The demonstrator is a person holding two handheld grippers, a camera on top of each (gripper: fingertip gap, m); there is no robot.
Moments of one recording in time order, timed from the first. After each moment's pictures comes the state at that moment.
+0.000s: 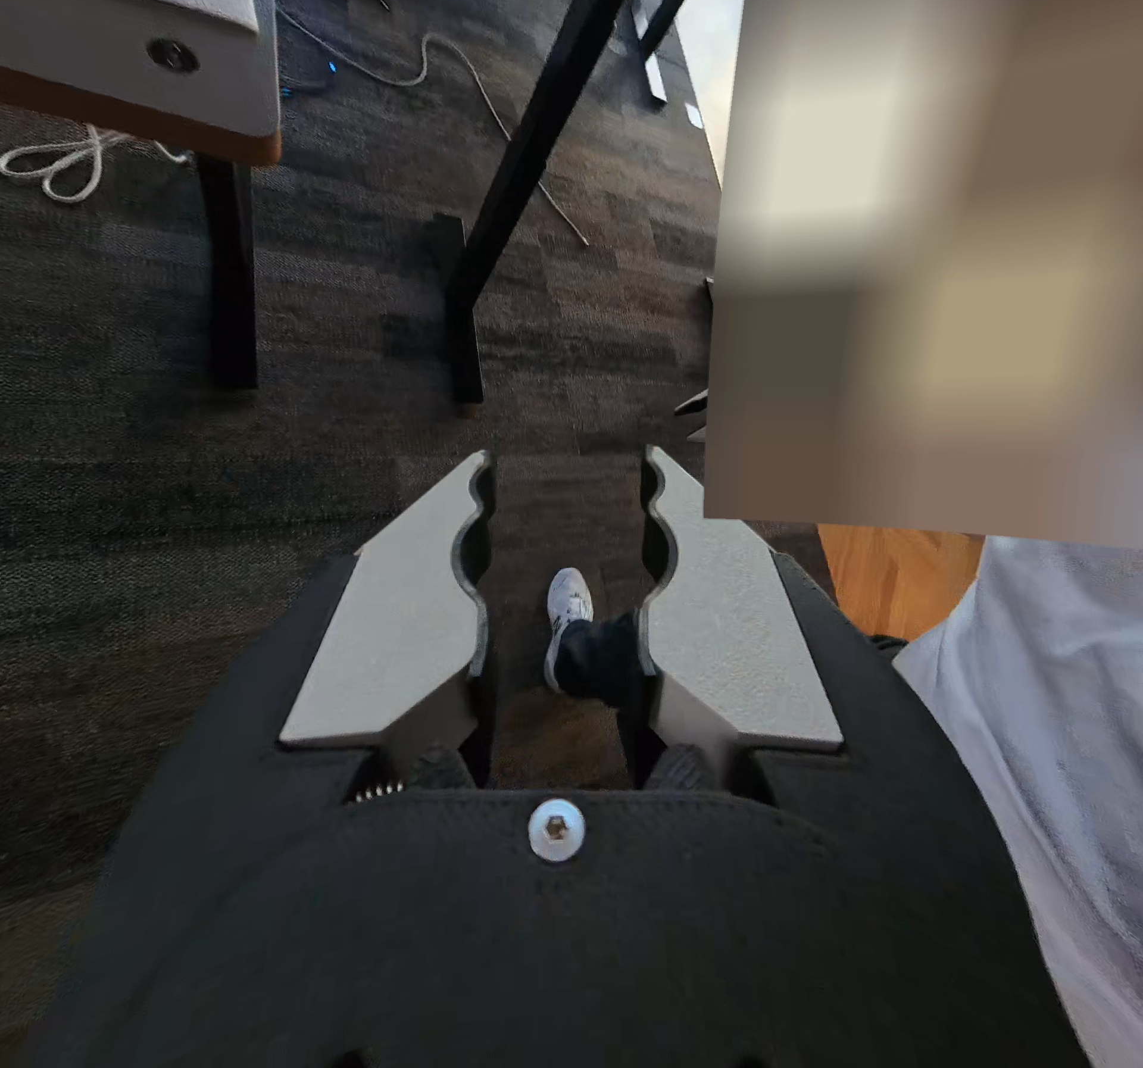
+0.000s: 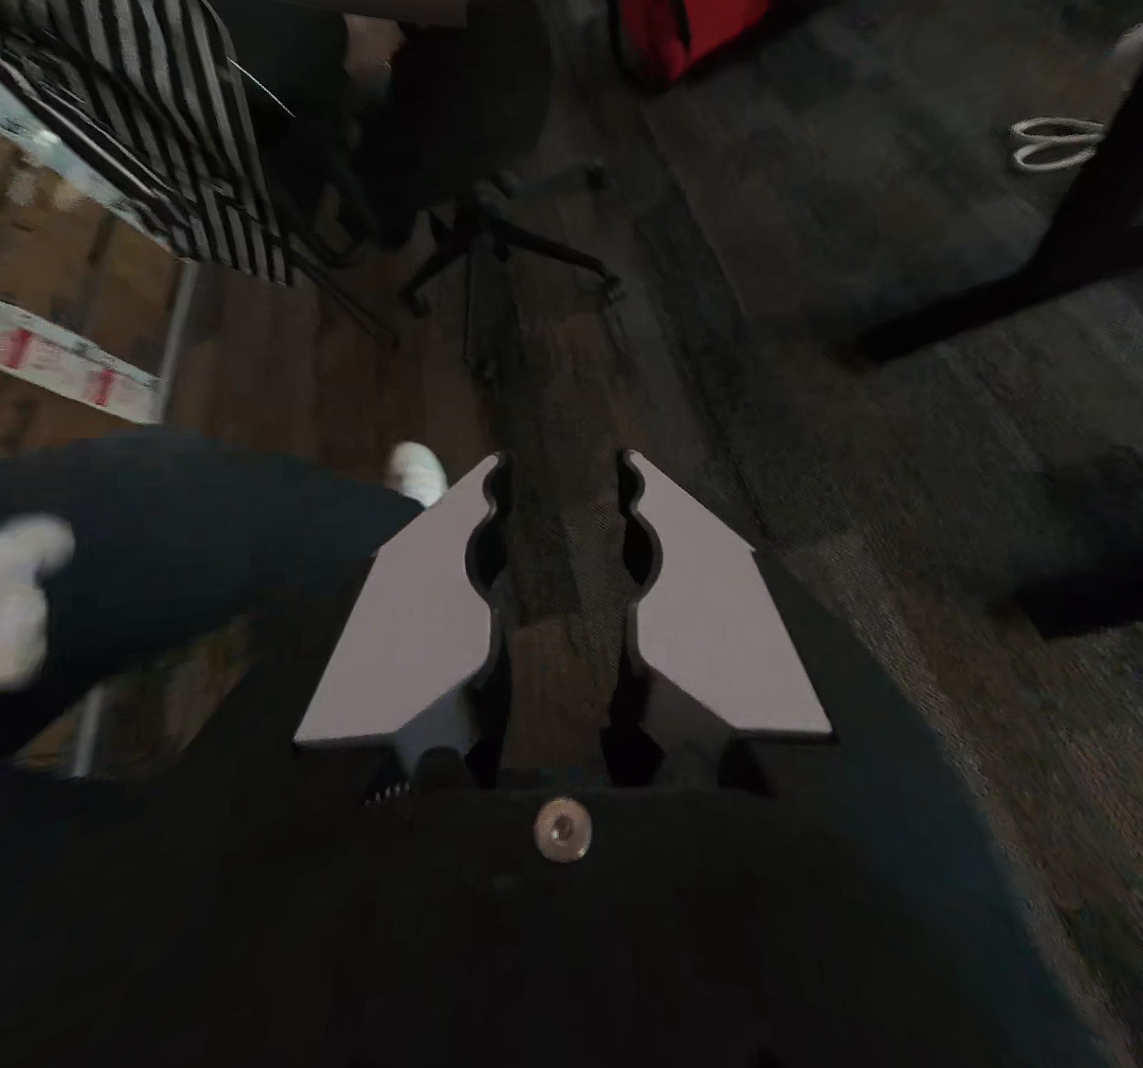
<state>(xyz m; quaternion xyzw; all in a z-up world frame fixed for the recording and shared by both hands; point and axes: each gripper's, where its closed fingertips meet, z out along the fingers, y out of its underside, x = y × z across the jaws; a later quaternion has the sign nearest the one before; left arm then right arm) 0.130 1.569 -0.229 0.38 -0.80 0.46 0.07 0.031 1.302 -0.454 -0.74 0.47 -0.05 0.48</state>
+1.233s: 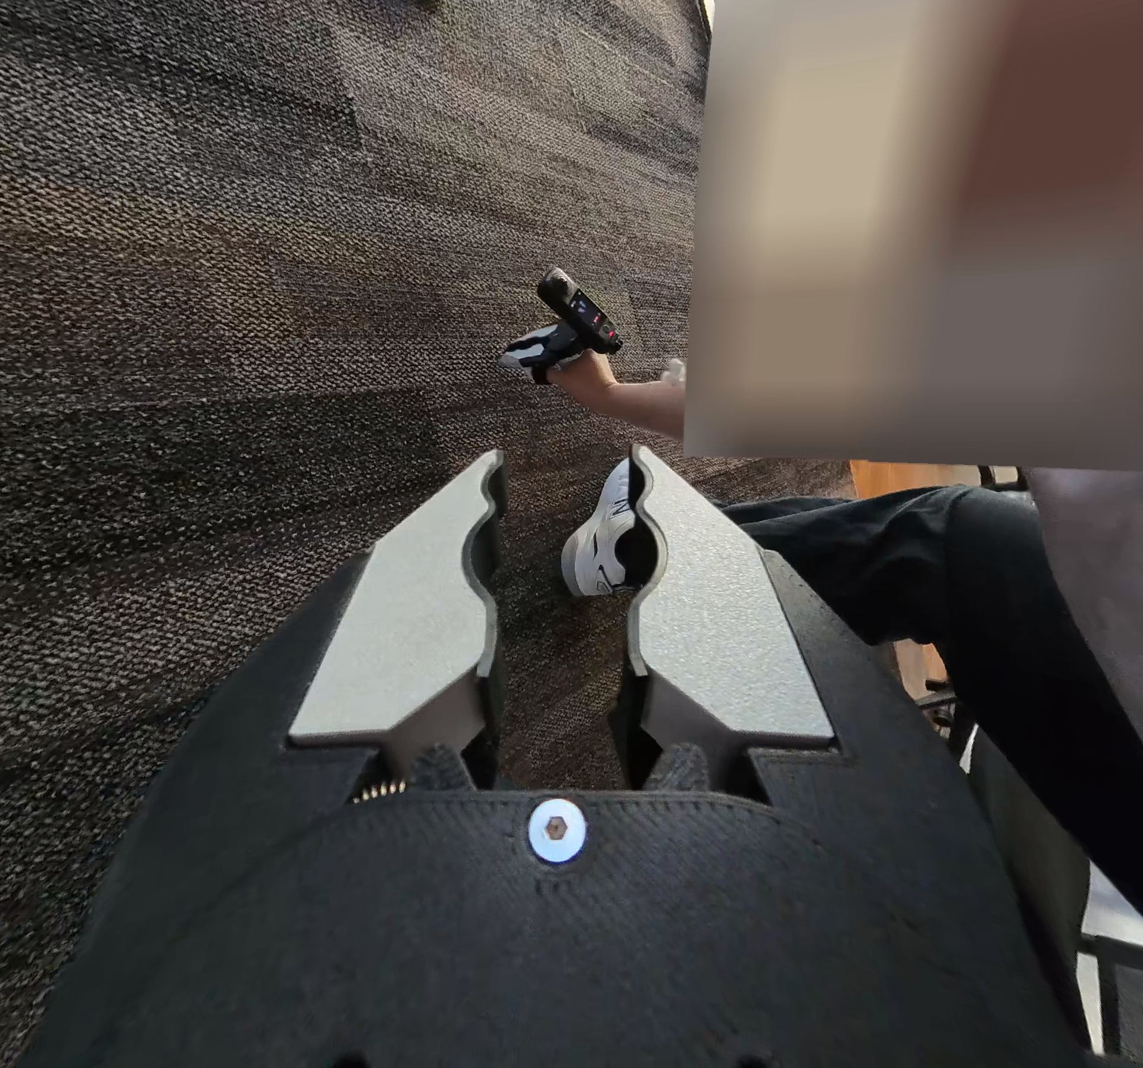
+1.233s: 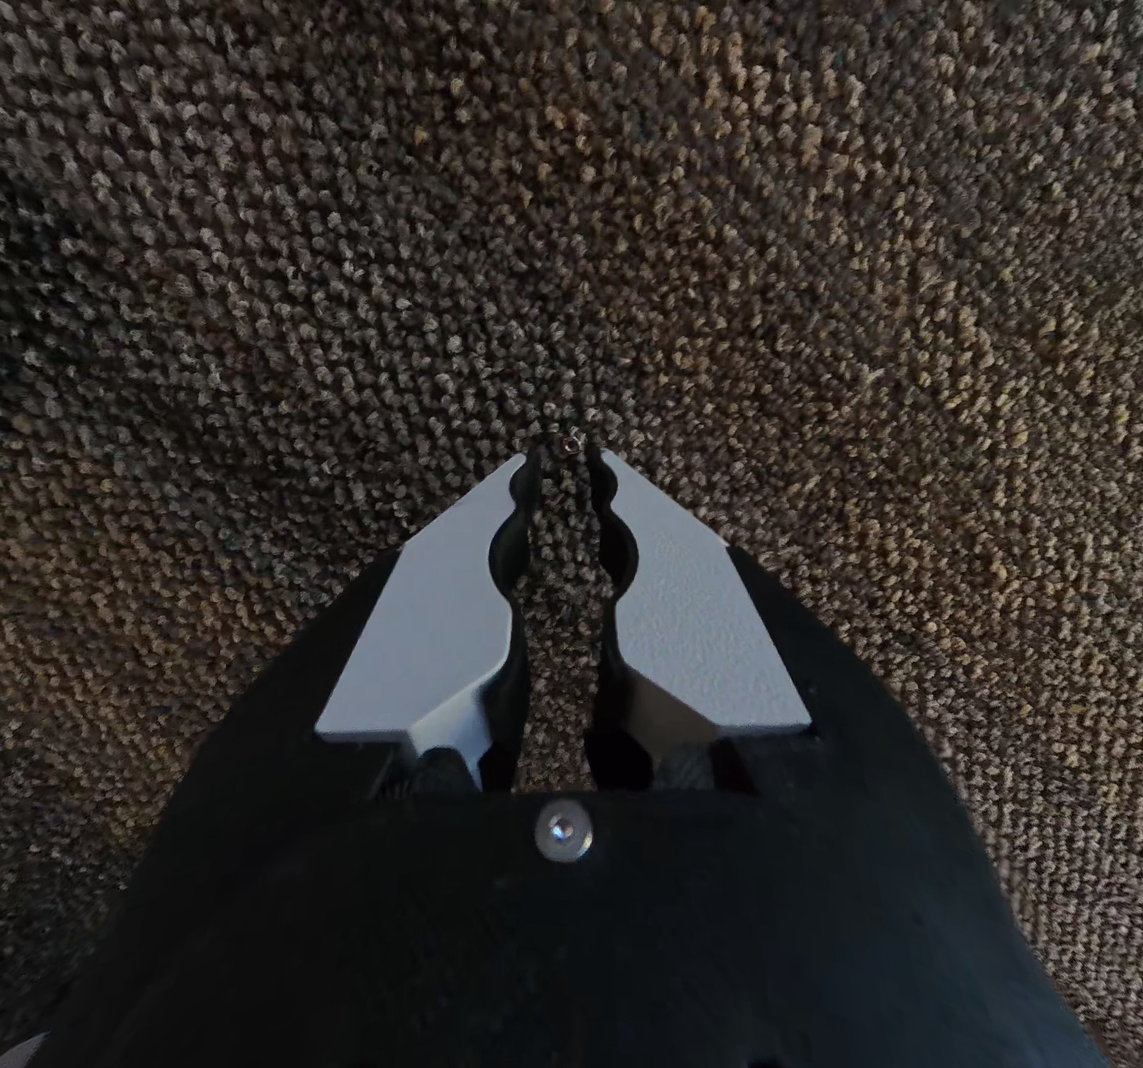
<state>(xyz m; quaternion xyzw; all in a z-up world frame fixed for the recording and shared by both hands) -0.075 1.844 -0.735 0.35 -0.80 0.43 0.22 -0.147 1.435 -1.217 -0.71 0.69 -0.11 0.10</state>
